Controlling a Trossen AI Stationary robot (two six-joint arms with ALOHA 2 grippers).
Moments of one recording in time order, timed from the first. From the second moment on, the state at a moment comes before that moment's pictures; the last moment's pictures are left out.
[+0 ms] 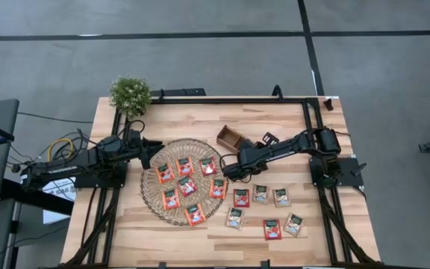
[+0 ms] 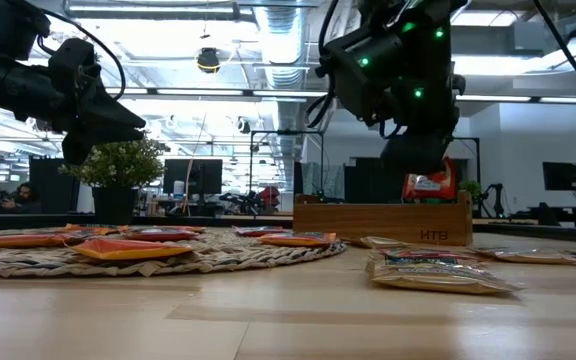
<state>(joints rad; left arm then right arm) 0.27 0.14 0.06 -0.08 -0.10 -0.51 0.12 2.00 1.43 -1.52 0.67 0.94</state>
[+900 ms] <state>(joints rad) 0.27 0.14 0.06 -0.08 -0.10 -0.51 0.10 2.02 1.43 -1.53 0.65 1.00</state>
